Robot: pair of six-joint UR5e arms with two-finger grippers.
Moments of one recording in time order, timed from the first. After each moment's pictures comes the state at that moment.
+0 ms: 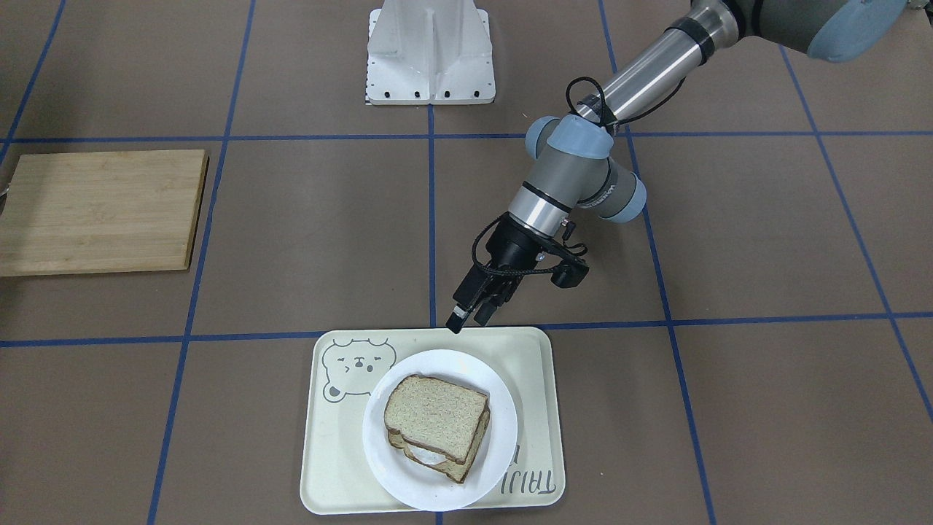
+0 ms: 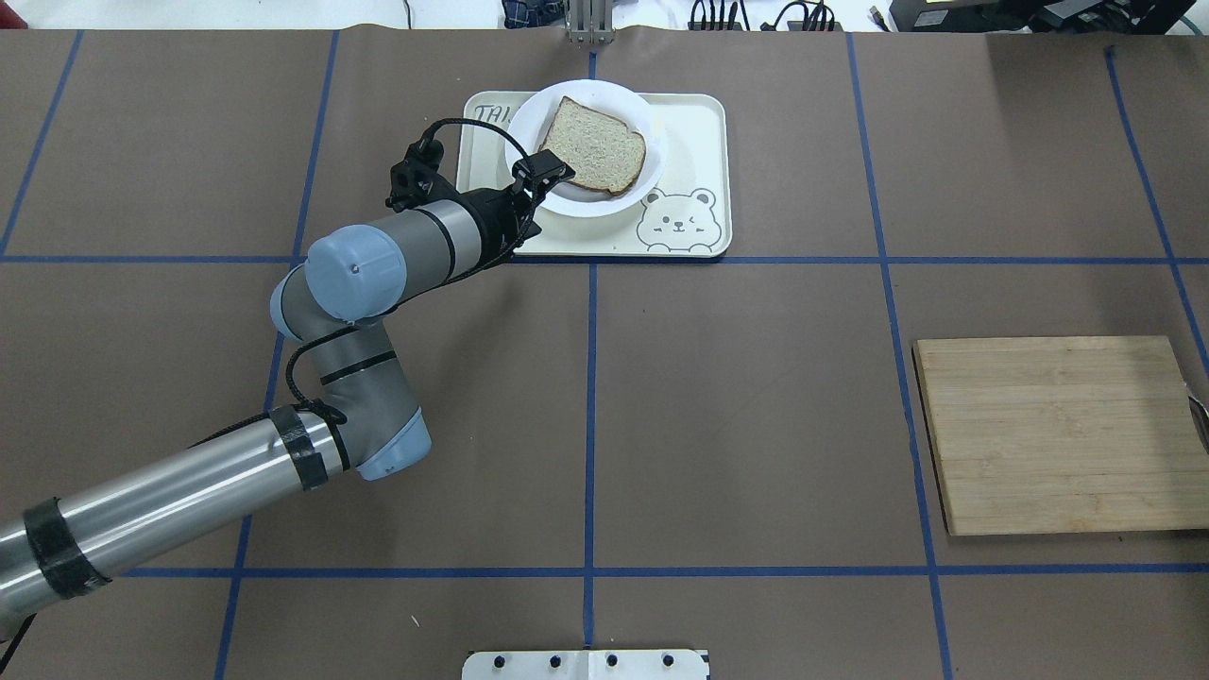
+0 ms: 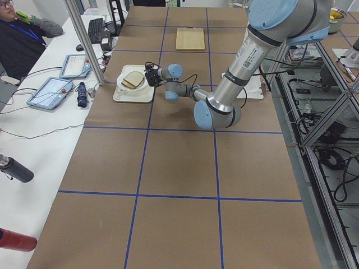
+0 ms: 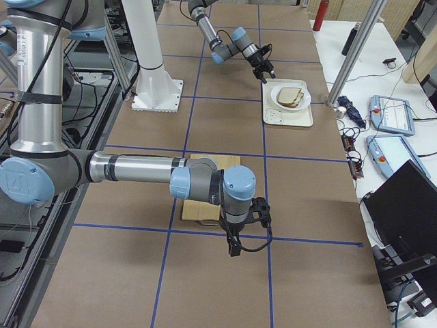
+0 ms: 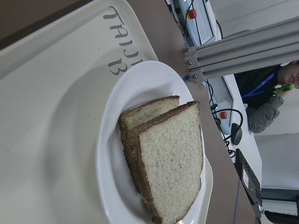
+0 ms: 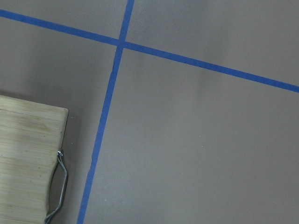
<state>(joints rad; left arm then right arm) -0.58 -2.28 -1.22 -2.74 -1.49 -1.99 1.63 -1.67 1.68 -1.66 2.24 -0.32</state>
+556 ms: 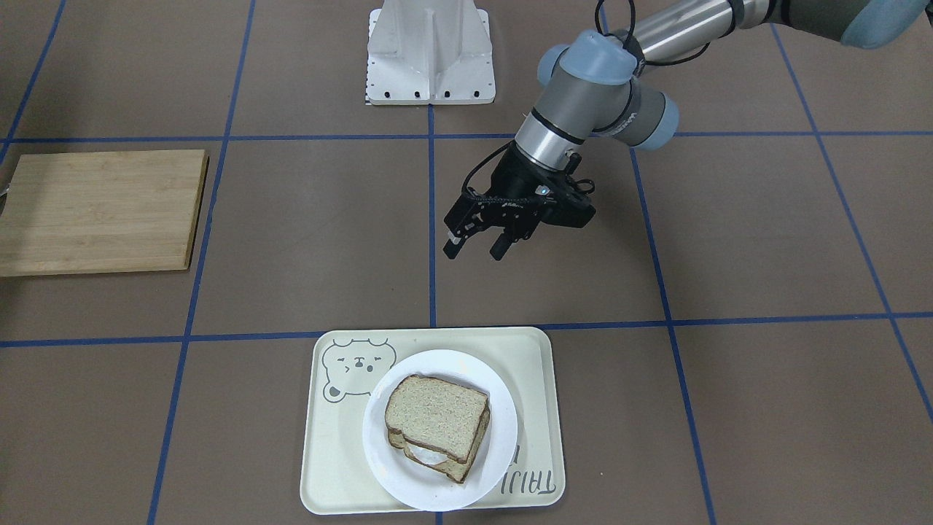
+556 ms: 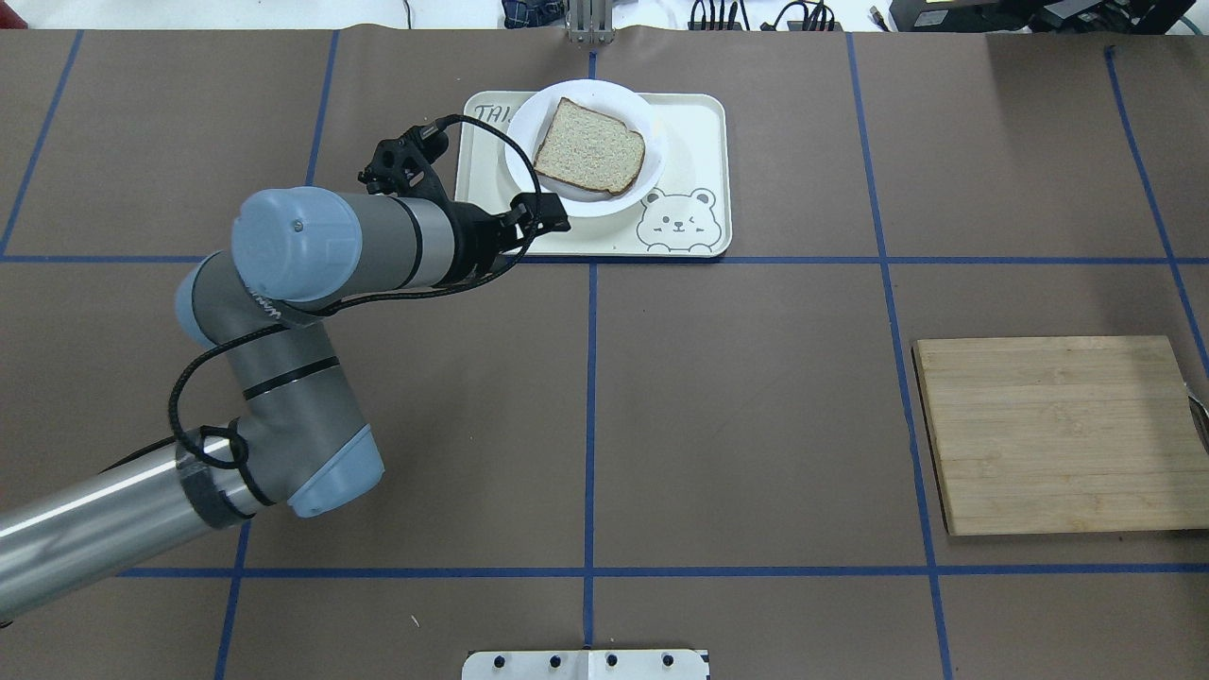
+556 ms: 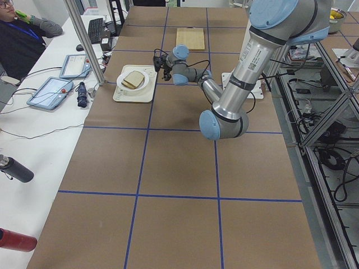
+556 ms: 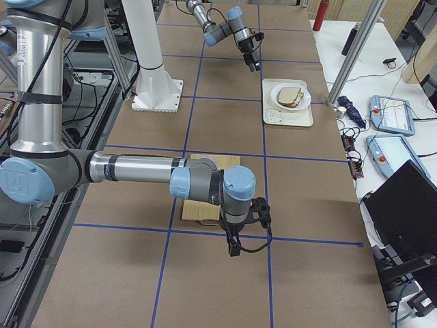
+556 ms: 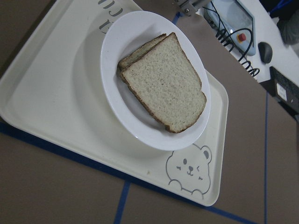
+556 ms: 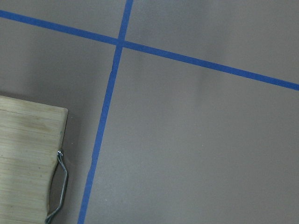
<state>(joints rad) -0.60 -2.14 -1.67 -2.21 -1.70 -1.56 1.63 -1.67 1.68 -1.66 2.24 -0.31</state>
